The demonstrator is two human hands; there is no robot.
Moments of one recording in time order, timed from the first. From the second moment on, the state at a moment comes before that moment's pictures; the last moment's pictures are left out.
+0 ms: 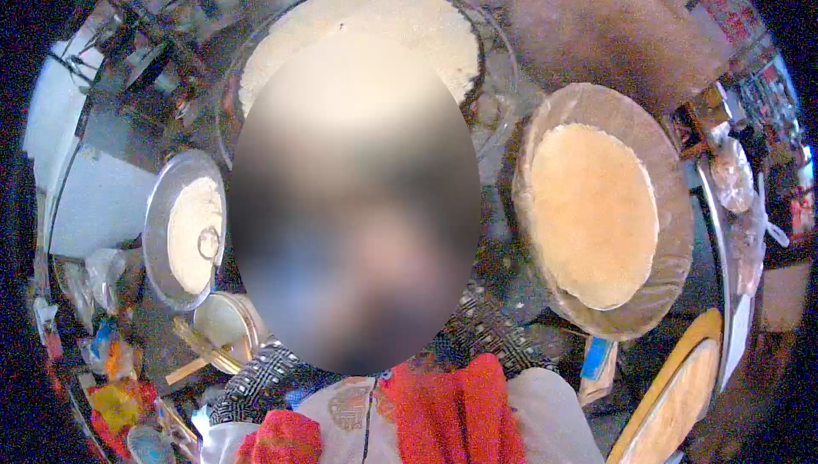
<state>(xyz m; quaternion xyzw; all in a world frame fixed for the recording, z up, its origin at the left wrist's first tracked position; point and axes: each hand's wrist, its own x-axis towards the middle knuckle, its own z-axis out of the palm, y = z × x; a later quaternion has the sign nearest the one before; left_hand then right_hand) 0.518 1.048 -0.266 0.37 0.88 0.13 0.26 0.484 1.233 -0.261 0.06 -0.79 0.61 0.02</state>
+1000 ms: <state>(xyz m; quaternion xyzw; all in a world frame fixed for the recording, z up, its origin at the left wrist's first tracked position) 0.391 1.043 -0.283 0.24 0.97 0.07 0.01 0.459 1.265 -0.310 0.02 -0.82 0.57 -0.04</state>
